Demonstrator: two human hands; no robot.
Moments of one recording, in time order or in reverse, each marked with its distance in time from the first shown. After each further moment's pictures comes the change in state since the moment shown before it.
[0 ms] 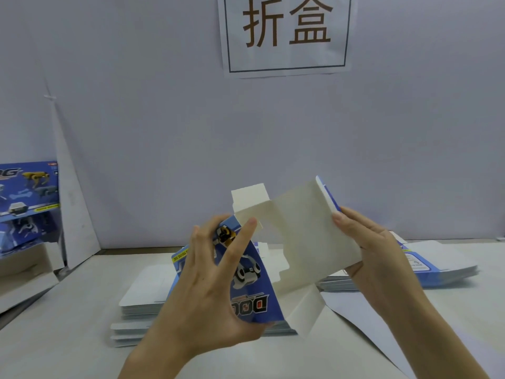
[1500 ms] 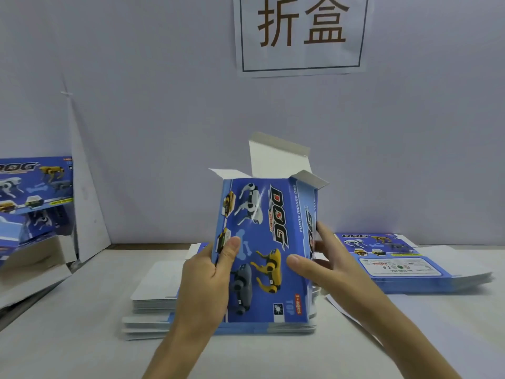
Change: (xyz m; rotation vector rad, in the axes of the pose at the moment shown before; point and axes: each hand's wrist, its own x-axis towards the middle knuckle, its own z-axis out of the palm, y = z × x) left_hand 0.009 0.003 0.006 -0.615 0.276 -0.690; right_hand -0.002 0.037 0.014 -0.393 -0.358 -0.021
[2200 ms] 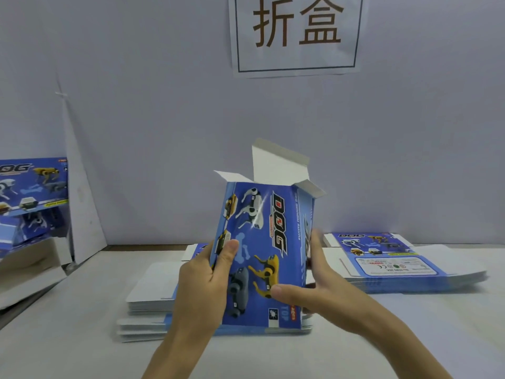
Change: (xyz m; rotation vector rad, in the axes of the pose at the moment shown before) left_hand 0.000 -0.010 0.005 -0.012 0.031 0.072; right_hand -0.005 0.008 0.002 -0.101 -0.161 0.193
